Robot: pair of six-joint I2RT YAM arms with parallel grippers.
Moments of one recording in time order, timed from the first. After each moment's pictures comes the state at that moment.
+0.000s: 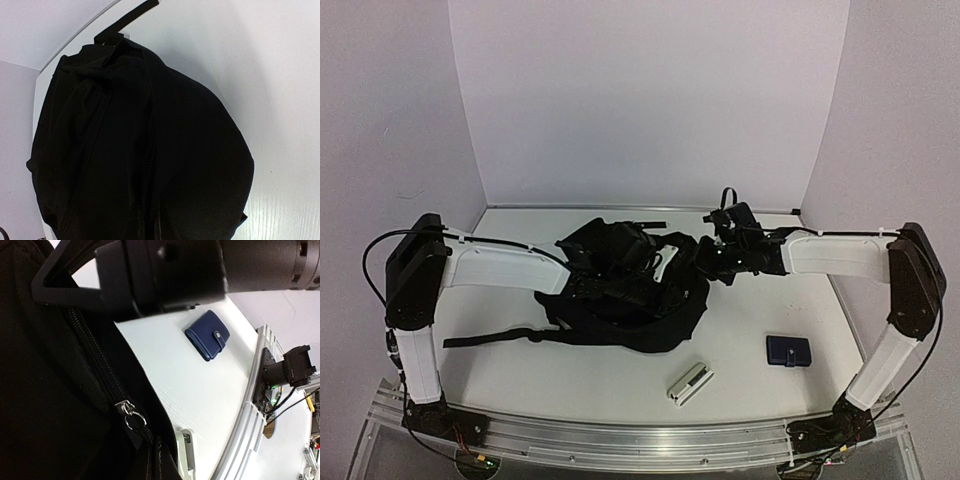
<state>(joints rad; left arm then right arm) -1.06 1.92 1.37 -0.11 0.31 -0.42 0.66 1.69 1.14 -0.20 0.06 0.93</state>
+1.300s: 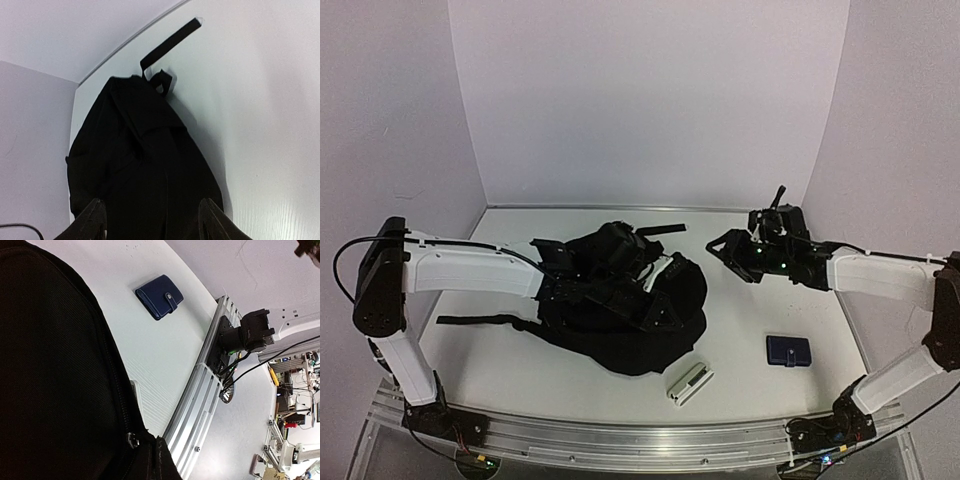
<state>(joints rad) -1.10 1.76 1.30 -0.23 0.45 -0.50 0.55 1.42 0.89 -0.03 -0.11 0.91</state>
